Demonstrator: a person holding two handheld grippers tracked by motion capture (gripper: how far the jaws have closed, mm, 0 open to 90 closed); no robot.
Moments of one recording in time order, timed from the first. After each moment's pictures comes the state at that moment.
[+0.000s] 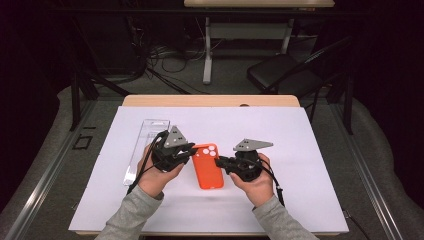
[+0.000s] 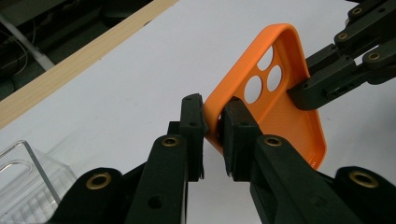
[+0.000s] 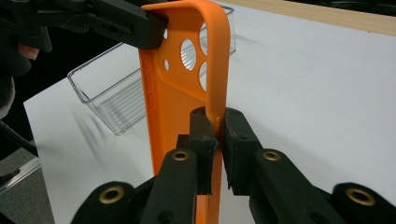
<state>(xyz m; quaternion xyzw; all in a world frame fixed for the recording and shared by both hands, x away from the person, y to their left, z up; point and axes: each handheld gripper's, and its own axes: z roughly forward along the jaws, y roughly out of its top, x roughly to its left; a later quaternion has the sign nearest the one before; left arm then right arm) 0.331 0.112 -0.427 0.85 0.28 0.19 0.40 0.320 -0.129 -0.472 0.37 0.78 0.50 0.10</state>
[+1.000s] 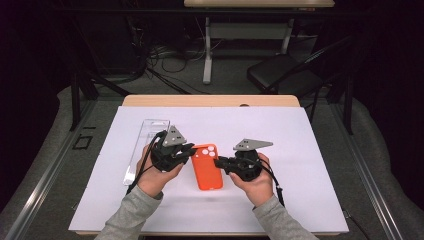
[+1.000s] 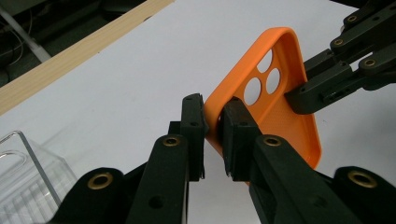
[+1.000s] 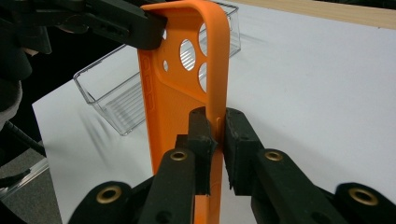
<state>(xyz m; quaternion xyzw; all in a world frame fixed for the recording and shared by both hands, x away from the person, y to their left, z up) 0.330 0.113 -0.426 0.85 0.30 0.18 0.40 0.322 -0.128 -0.474 0.37 0.78 0.50 0.08</state>
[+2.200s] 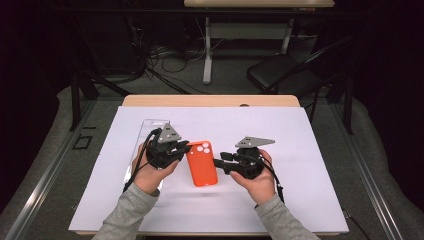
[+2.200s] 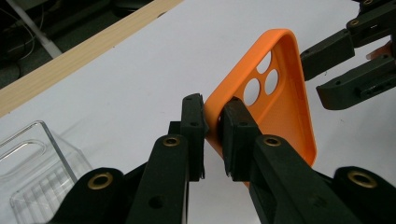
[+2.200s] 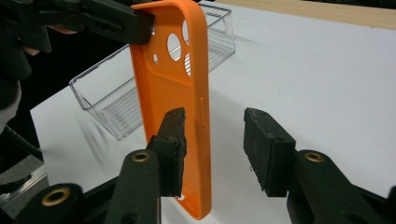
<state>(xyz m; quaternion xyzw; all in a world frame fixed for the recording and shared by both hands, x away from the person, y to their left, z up) 0.338 0.126 -0.426 0.85 0.31 0.18 0.39 0.329 -0.133 -0.473 0.38 0.77 0.51 0.08</state>
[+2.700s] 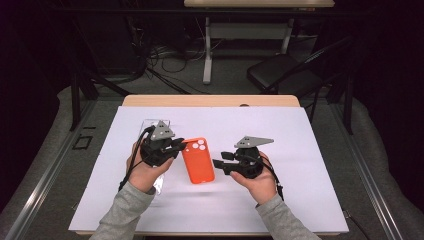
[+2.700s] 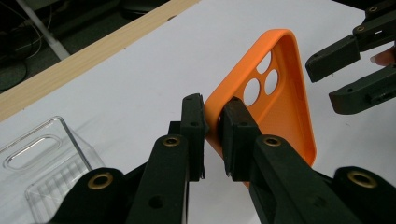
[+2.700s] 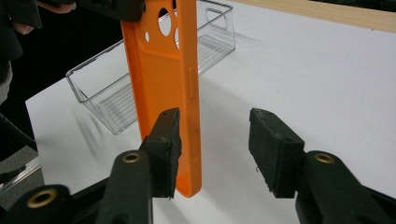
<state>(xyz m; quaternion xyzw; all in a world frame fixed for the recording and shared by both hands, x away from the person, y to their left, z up) 0.340 0.139 -0.421 0.84 0.32 0.19 0.40 0.330 -0.132 -0.473 0.37 0.78 0.50 0.08</state>
